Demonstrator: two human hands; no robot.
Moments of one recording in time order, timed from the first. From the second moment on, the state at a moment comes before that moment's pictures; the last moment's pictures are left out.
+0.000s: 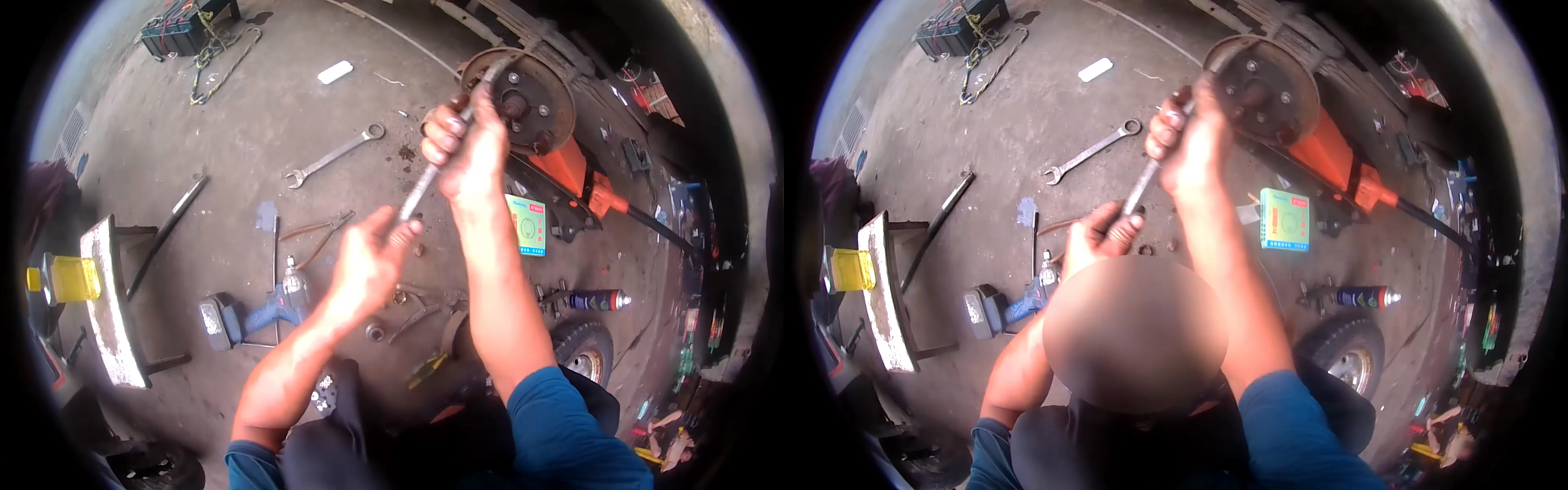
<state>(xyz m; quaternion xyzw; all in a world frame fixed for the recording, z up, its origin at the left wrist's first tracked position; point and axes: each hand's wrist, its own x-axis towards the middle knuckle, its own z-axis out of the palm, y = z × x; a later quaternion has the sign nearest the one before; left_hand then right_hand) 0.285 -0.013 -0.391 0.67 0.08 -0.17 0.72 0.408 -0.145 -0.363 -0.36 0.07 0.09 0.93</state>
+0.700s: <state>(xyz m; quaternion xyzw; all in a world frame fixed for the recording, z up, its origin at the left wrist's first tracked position) 0.235 -0.027 -0.471 0.75 0.06 -0.15 0.64 0.353 -0.171 -0.441 -0.38 0.22 0.10 0.89</state>
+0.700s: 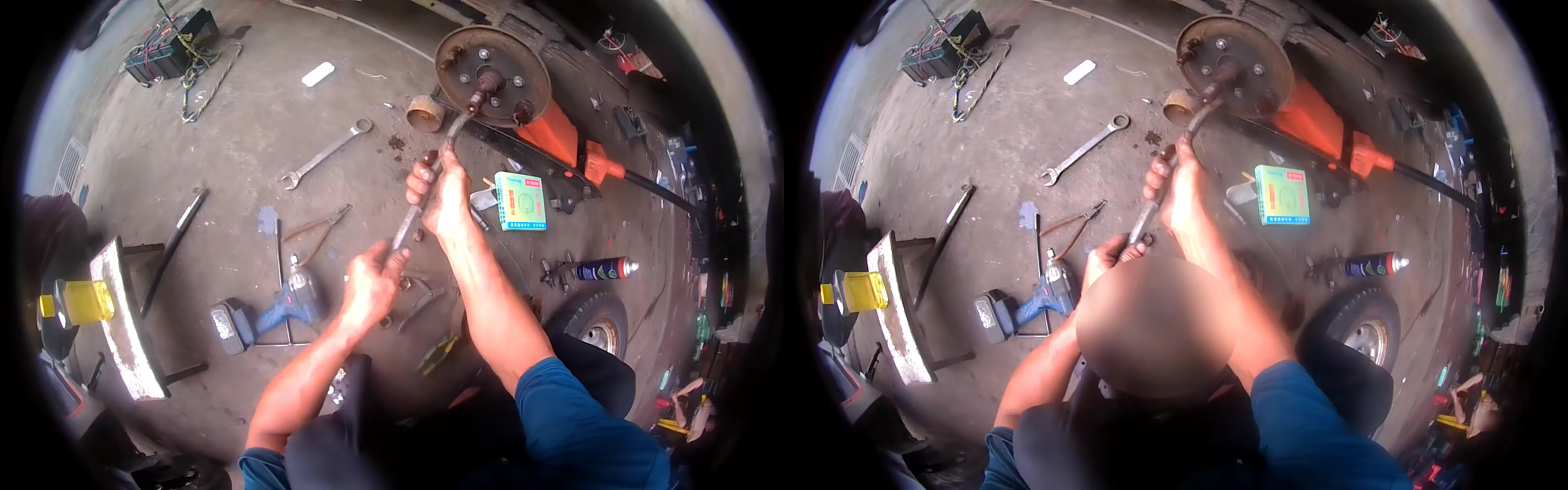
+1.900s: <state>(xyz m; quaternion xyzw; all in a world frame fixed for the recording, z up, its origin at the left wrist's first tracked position) 0.236 -0.038 -0.440 0.87 -0.08 -0.06 0.47 0.336 -0.184 -0.425 -0.41 0.21 -0.06 0.88</state>
